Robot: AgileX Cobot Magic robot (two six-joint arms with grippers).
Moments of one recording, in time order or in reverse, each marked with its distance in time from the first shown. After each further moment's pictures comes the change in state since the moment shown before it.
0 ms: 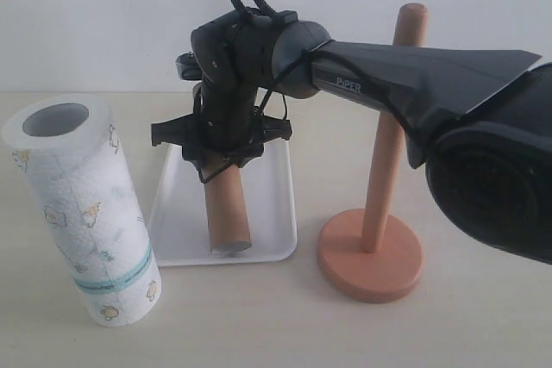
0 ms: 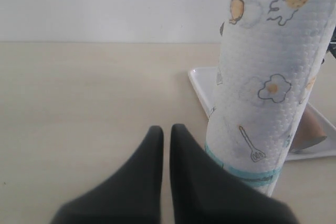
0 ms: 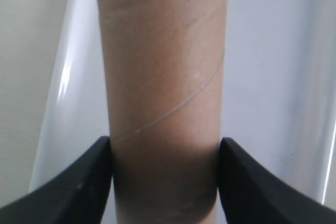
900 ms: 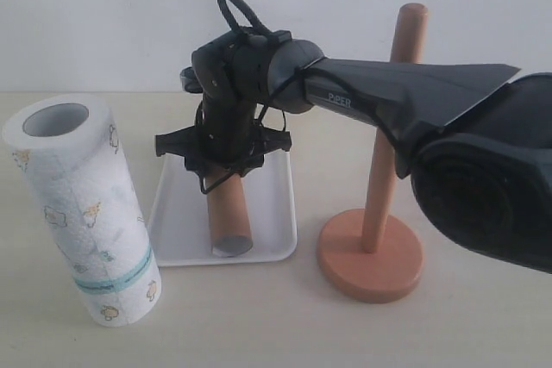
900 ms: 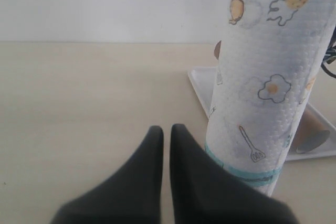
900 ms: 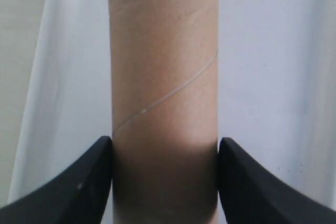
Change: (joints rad) left arm 0.000 0.000 0.000 0.000 0.000 0.000; right arm 0.000 0.044 0.000 -0.021 -0.029 0.036
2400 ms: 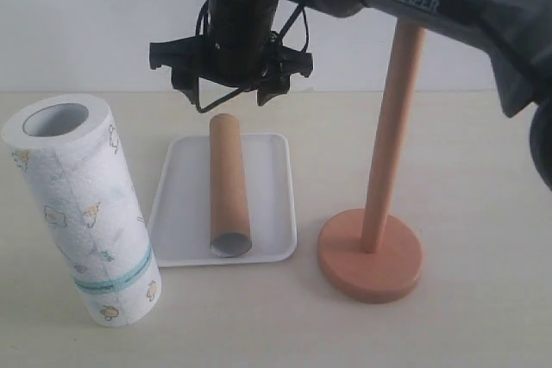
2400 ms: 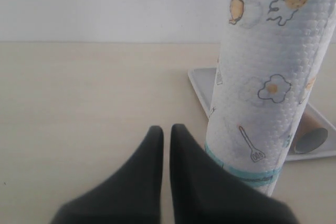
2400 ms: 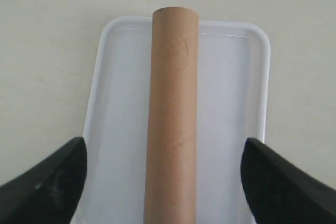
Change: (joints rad) left arm 0.000 0.000 0.000 0.000 0.000 0.000; right arm 0.000 -0.237 0.000 -0.054 0.128 0.051
